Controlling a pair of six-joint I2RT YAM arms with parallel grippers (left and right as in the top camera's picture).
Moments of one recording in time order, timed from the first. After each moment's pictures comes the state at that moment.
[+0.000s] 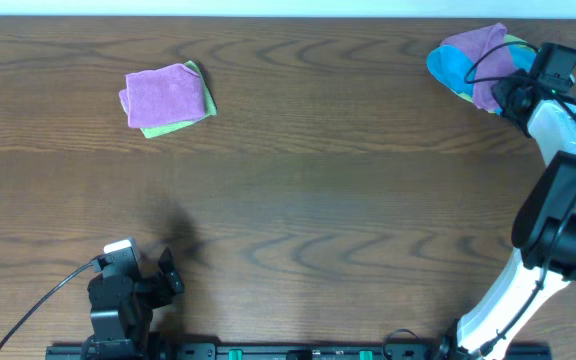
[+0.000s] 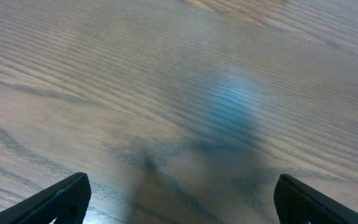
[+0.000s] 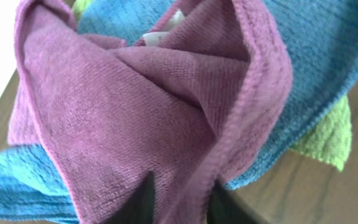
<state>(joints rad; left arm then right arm) 0.04 0.01 0.23 -0.90 -0.08 -0.22 -0.33 2.14 1.55 -0.31 0.02 0.68</state>
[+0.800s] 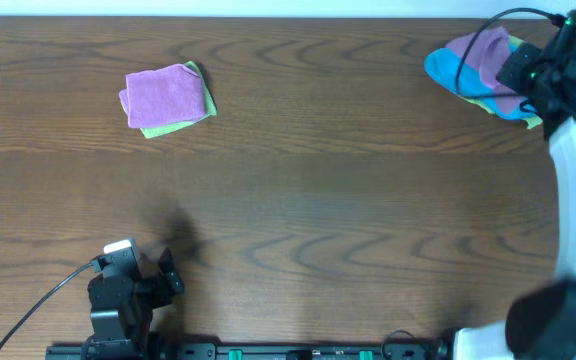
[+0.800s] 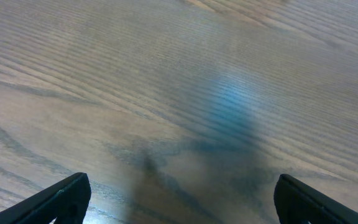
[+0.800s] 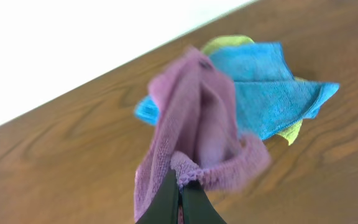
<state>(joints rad) 0.04 0.01 0.23 -0.90 -0.08 -0.22 -0.20 1.59 1.55 -0.66 -0.01 0.29</state>
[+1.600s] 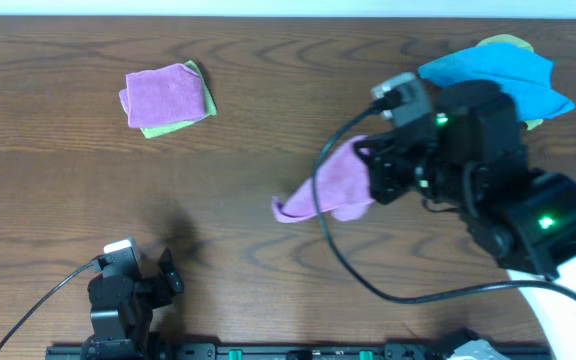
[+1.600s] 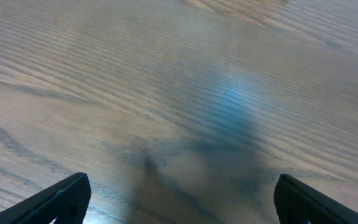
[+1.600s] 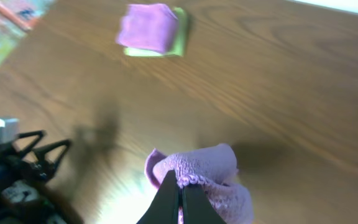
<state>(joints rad) 0.04 0.01 0.23 -0.90 -0.08 -0.22 0.49 1.24 1.56 -1.02 -0.26 0.14</state>
